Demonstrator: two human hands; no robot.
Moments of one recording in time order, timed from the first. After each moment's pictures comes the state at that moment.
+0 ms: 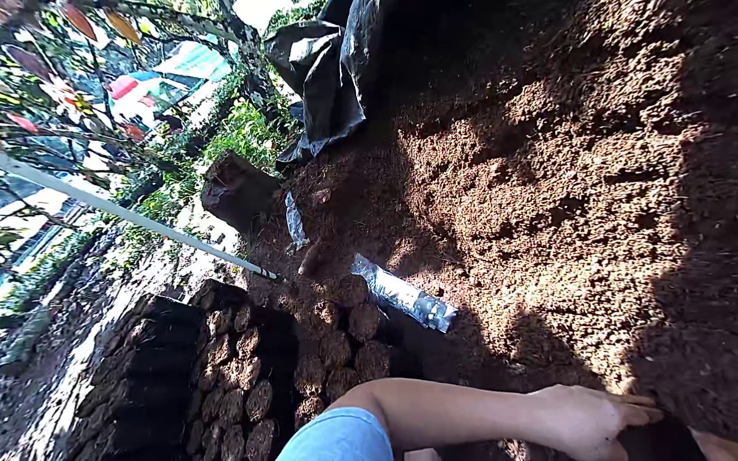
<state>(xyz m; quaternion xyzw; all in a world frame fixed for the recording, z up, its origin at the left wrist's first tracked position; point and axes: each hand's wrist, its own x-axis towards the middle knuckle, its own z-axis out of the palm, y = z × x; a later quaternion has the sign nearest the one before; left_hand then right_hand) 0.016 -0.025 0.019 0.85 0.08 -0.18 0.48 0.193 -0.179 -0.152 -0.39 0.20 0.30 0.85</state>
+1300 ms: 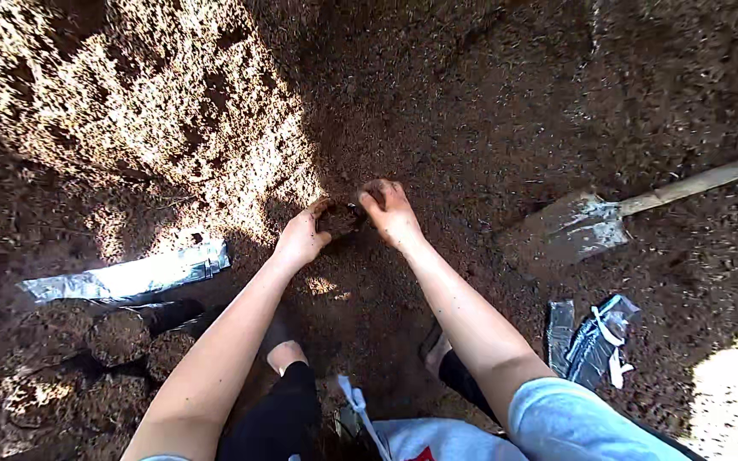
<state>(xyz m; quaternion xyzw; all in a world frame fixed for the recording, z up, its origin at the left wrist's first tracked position) -0.012 -0.009 0.009 0.86 0.16 -0.17 0.45 0.082 -0.190 0.035 -0.89 -0.14 0.23 0.36</state>
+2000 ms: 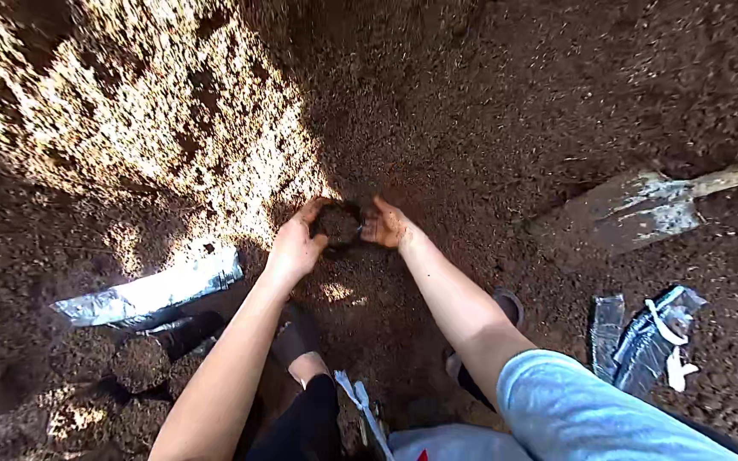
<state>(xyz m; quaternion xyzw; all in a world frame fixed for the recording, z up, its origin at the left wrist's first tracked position) -0.006 0.011 0.003 0.86 0.18 -0.15 0.45 0.117 -0.181 -0.095 -0.59 0.21 0.46 0.63</state>
